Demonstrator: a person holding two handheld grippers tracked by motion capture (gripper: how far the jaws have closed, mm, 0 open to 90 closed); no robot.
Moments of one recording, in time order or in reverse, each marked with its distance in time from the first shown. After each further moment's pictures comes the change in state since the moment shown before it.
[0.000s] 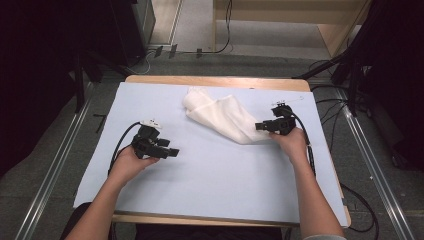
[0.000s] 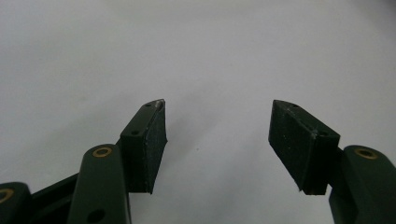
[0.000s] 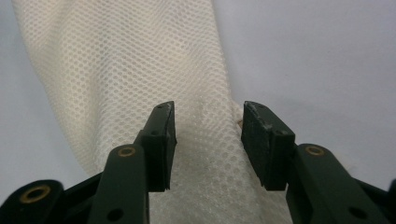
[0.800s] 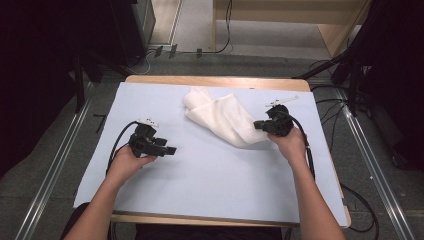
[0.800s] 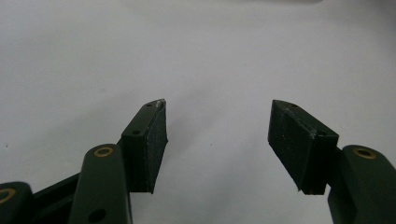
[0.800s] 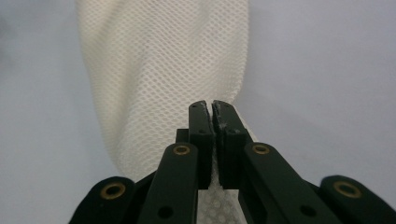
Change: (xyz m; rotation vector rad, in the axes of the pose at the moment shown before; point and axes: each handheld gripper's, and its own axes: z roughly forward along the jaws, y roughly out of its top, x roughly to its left) left arm 0.009 -0.002 -0.004 -0.011 0.008 -0.049; right arm 0.037 0.003 -0.022 -0.036 0.004 -0.183
